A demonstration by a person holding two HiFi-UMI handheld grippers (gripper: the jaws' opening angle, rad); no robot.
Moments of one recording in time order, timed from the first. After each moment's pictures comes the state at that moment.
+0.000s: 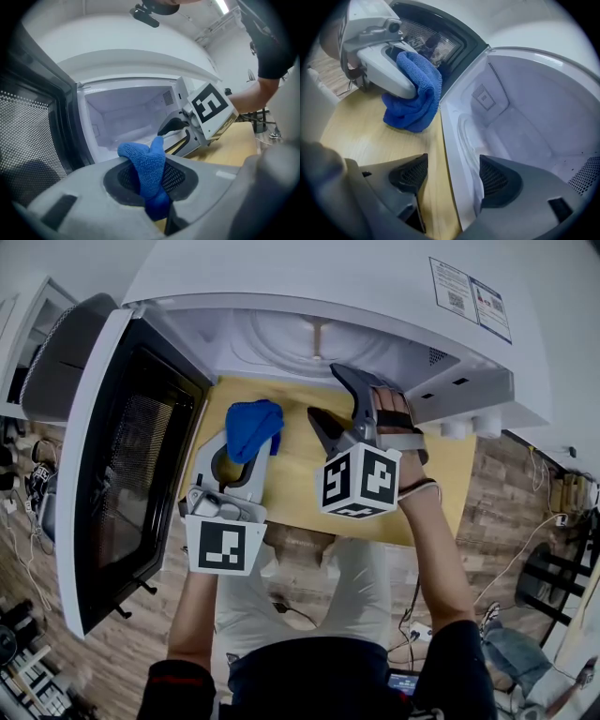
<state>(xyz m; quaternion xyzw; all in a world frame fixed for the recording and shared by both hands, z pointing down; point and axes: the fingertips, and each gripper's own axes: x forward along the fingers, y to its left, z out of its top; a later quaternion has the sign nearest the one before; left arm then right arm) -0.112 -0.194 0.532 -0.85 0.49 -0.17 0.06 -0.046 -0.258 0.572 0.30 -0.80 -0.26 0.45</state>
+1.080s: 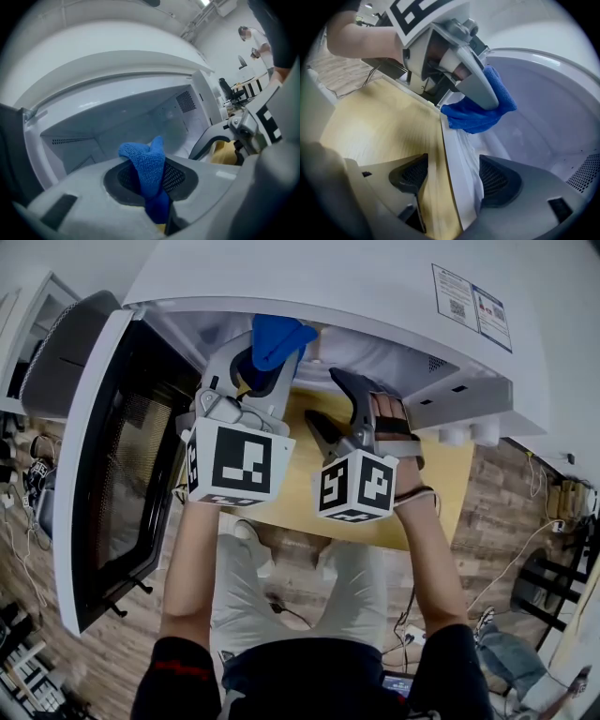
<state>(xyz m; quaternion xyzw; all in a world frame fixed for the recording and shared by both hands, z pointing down) -0.081 -0.296 0.469 -0.85 0.47 -0.19 0.16 -0.047 -0.258 0.572 0.30 -0.80 -0.26 0.44</state>
